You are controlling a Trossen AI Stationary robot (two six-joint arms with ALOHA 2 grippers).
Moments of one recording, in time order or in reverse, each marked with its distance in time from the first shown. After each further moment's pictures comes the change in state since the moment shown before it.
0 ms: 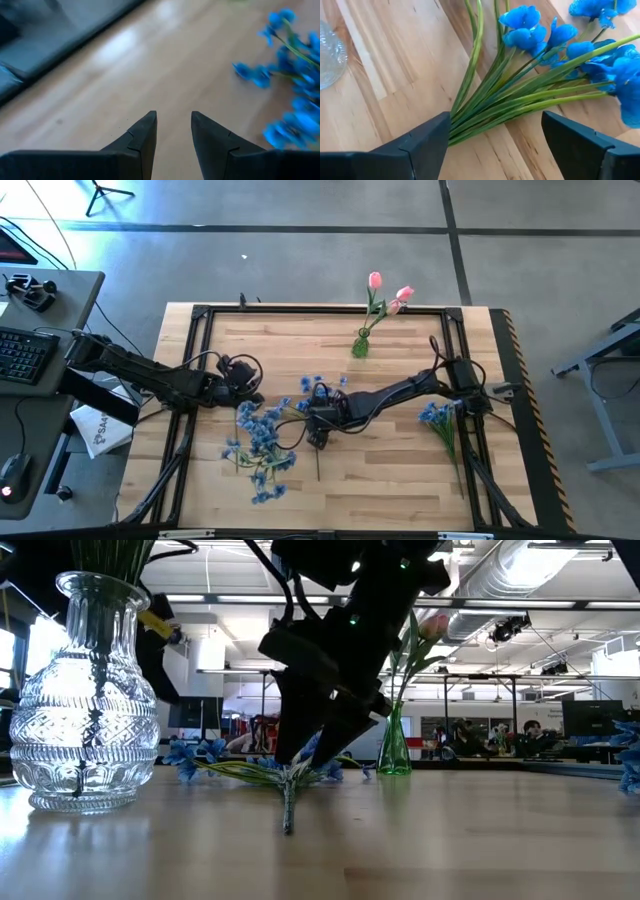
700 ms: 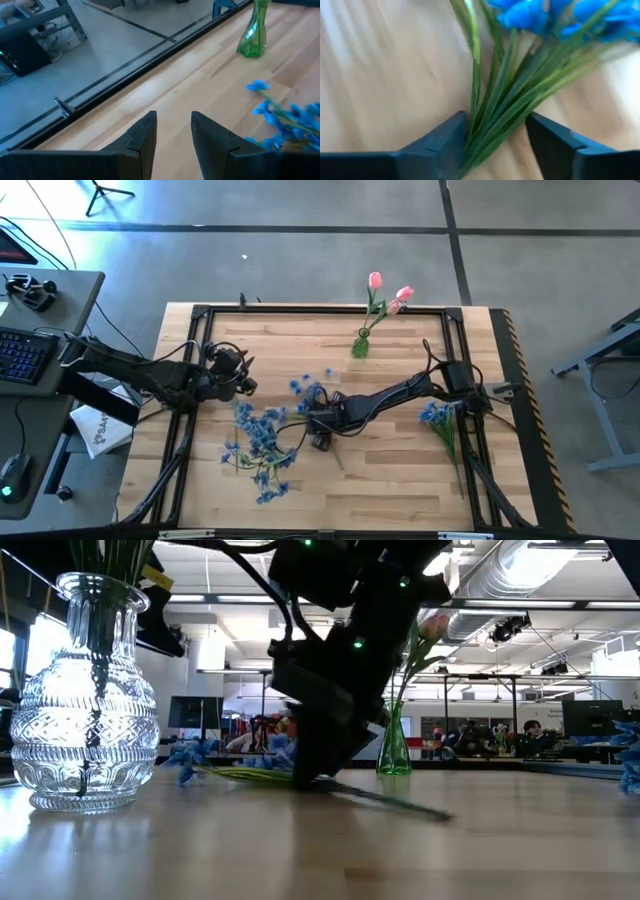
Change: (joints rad) left arm 0.000 -0.182 0.074 -0.094 -0.167 0.079; right arm -0.004 0.038 0.001 -0.075 0.022 -0.127
